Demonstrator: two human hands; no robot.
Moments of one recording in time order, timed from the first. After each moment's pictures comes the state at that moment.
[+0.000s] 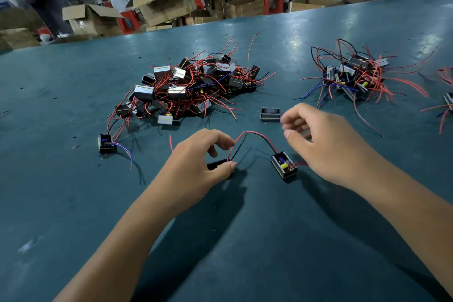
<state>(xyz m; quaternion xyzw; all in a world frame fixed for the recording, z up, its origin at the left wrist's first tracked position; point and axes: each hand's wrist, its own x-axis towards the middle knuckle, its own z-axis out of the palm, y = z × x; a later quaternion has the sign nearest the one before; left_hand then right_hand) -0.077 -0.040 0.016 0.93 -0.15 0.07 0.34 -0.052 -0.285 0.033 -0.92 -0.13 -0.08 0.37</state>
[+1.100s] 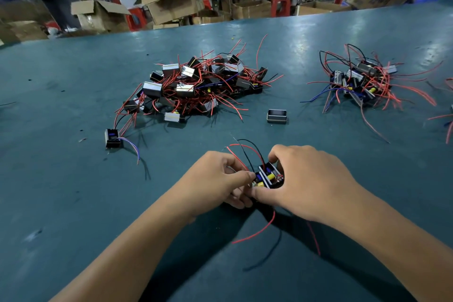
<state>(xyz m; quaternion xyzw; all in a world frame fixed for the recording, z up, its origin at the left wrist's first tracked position) -0.082 -0.064 0.004 0.79 -0.01 -0.17 0.59 -0.080 -0.247 0.022 -0.98 -0.13 0.00 0.12</state>
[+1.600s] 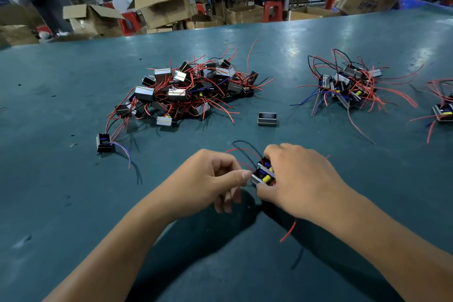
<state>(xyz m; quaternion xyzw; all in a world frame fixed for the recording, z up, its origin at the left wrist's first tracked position) -0.078 -0.051 0.006 0.81 -0.16 -0.16 0.55 -0.074 -0.250 0.019 -0.98 -0.15 -0.03 0.08</state>
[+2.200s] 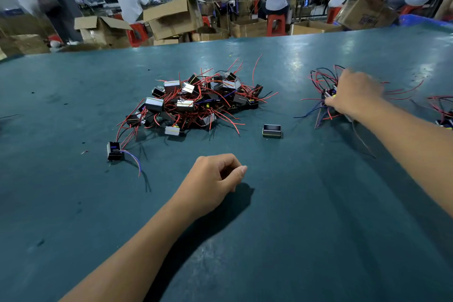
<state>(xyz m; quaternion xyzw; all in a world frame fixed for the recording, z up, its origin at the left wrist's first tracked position) -0.062 -0.052 -0.016 0.89 -0.16 0.06 0.43 0.122 -0.367 0.048 -0.98 0.11 -0.17 0.02</state>
